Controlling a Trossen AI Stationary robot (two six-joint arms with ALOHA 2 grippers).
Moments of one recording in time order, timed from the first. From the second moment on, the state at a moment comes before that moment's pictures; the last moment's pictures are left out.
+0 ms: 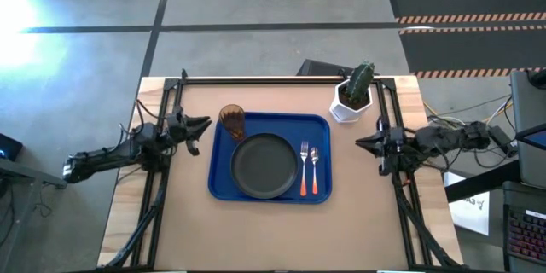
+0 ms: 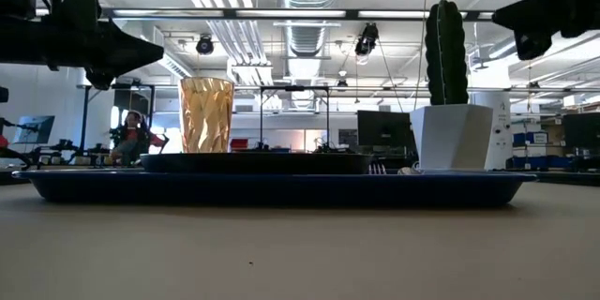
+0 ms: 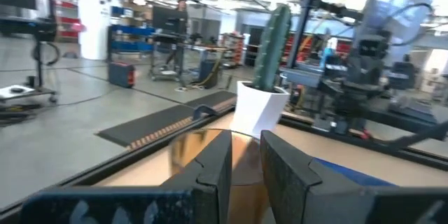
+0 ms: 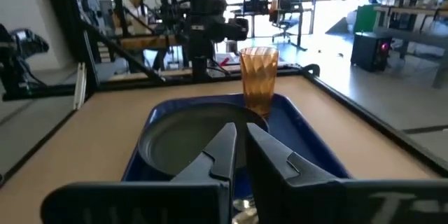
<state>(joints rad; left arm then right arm) 0.22 0.00 0.00 0.10 -0.24 -0.12 0.27 0.00 0.24 -0.29 0.34 0.07</state>
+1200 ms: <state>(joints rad) 0.37 0.00 0.00 0.10 0.01 -0.17 0.03 0.00 0.01 0.14 0.04 0.10</state>
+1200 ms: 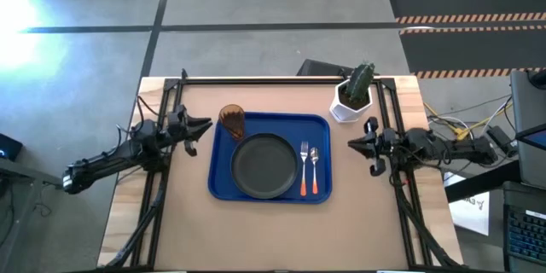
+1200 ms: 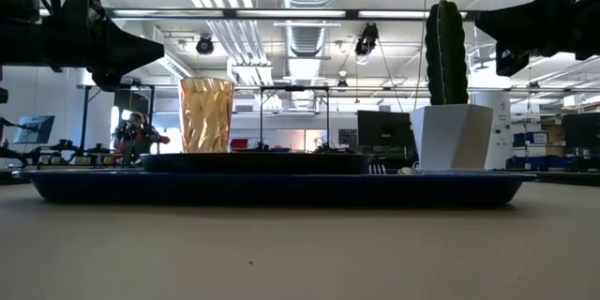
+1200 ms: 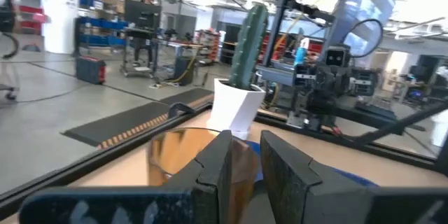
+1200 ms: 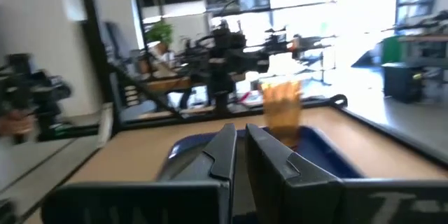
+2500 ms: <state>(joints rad) 0.26 0.17 0.00 0.10 0.05 -0.31 -0.13 0.06 0.01 0.12 -0.16 0.23</state>
